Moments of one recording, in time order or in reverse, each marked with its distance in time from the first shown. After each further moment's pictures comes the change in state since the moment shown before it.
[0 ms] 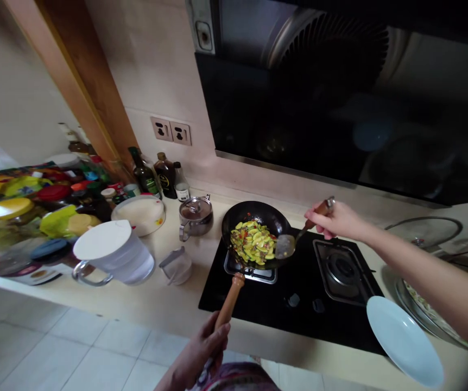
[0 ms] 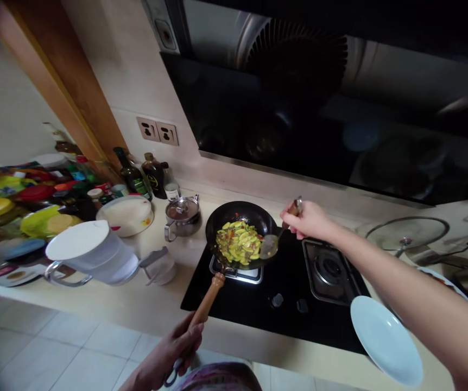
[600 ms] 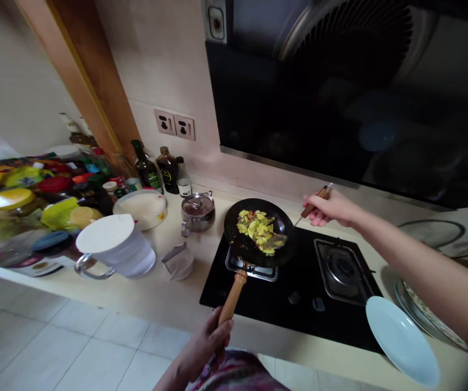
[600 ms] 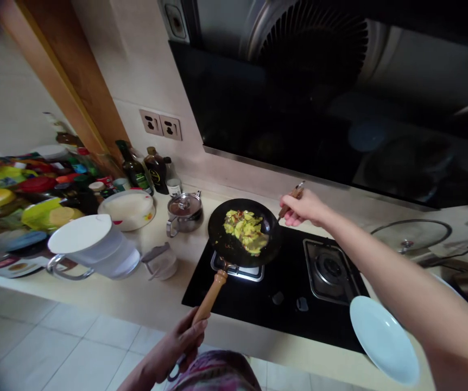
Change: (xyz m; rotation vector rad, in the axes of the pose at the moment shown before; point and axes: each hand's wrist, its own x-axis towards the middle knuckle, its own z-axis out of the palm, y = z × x) left_hand 0.005 -0.004 -0.002 0.037 -0.032 -0.018; right_hand 0.036 -0.015 0.017 0.325 0.019 0.242
